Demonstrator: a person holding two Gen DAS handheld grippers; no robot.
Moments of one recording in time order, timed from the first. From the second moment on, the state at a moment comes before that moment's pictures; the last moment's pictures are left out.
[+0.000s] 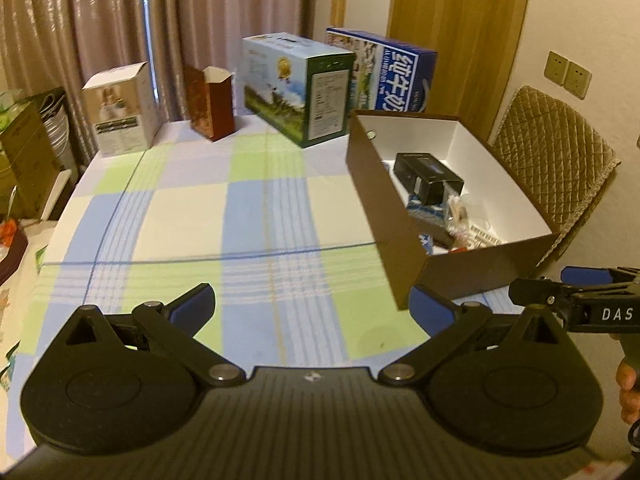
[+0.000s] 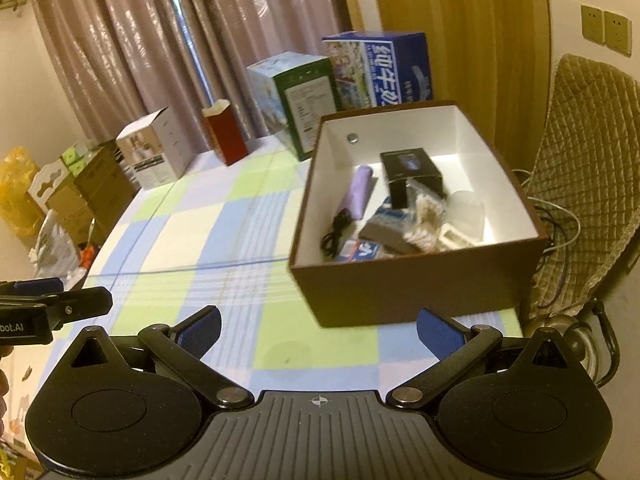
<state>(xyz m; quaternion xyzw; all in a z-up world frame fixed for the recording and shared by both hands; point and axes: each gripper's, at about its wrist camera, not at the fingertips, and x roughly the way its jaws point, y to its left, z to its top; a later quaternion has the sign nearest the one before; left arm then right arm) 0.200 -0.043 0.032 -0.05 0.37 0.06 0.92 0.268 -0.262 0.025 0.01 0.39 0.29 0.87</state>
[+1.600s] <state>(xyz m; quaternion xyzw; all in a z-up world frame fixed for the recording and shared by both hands) 0.055 0.024 0.024 -0.08 0.39 0.10 0.91 0.142 -0.195 0.018 -0.04 0.40 0.34 0.85</state>
